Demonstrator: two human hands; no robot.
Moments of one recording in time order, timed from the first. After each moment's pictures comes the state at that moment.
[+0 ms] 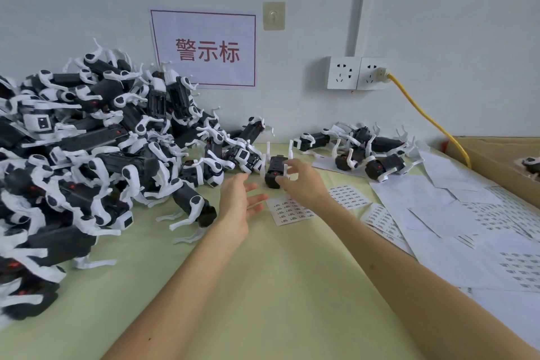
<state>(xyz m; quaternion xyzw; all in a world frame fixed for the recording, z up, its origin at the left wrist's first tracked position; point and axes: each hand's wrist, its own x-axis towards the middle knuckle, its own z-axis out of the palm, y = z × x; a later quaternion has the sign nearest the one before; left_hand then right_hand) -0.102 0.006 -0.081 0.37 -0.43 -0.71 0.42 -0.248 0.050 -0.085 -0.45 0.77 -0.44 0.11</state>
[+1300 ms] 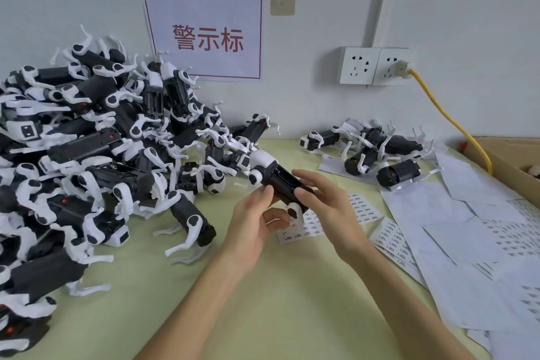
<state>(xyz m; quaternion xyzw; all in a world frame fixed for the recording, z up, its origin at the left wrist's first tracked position) -0.103 0.017 -0.087 0.18 -0.49 -0.77 0.36 -0.231 0.107 -0.067 -0.43 0.60 -0.63 0.24</state>
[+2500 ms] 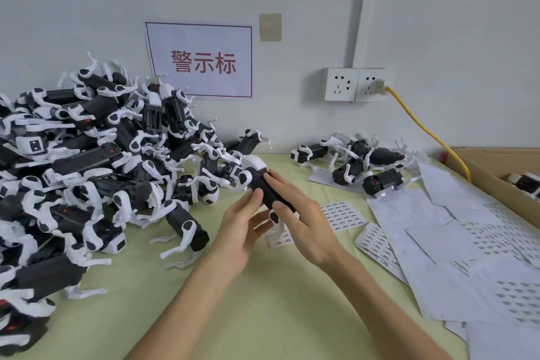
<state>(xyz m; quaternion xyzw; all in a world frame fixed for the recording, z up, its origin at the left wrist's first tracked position) -0.100 0.019 -0.083 0.19 -0.48 -0.78 0.36 -0.218 0.111 -0.073 -0.60 0.58 -0.53 0.12</state>
